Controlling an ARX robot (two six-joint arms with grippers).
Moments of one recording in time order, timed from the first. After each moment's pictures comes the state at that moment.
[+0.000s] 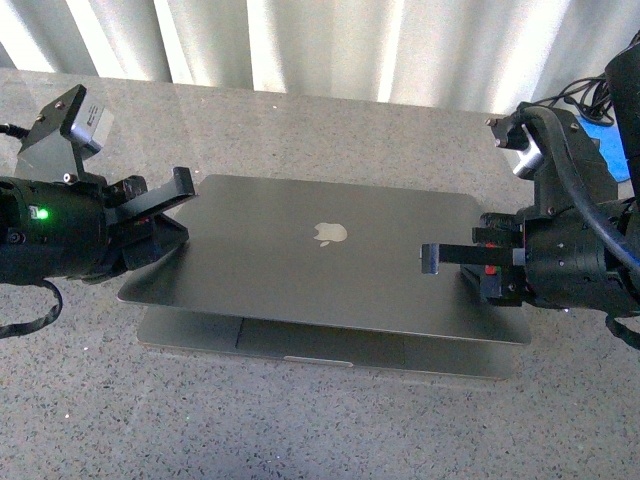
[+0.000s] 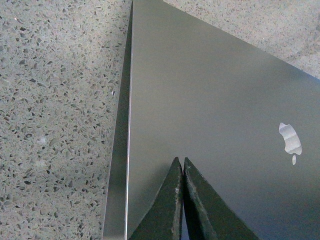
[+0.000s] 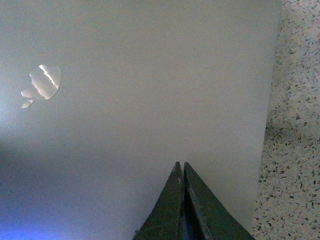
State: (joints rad) left arm -0.18 1.91 0.66 0.57 0.25 -0.43; right arm 0.34 1.85 0.67 0.34 -0.08 0.29
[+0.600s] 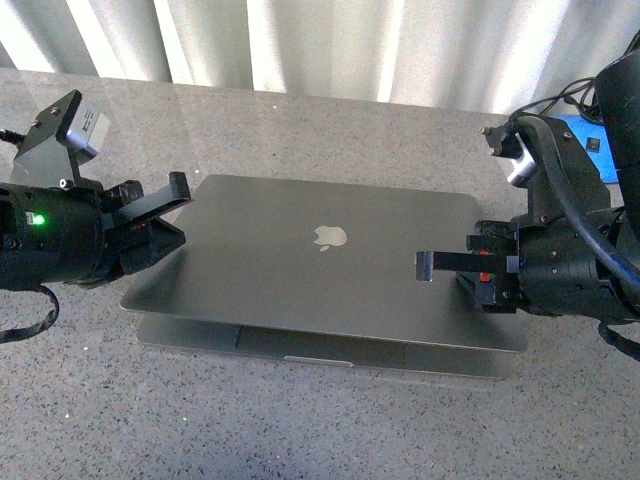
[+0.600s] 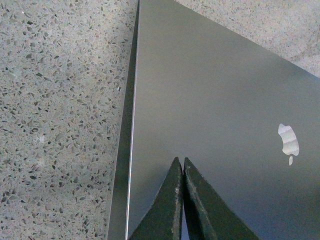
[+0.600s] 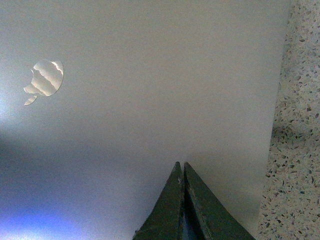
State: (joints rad) left arm -0.18 1.92 0.64 0.58 0.25 -0.43; right arm 0.35 1.87 0.67 0.34 -0.08 0.30
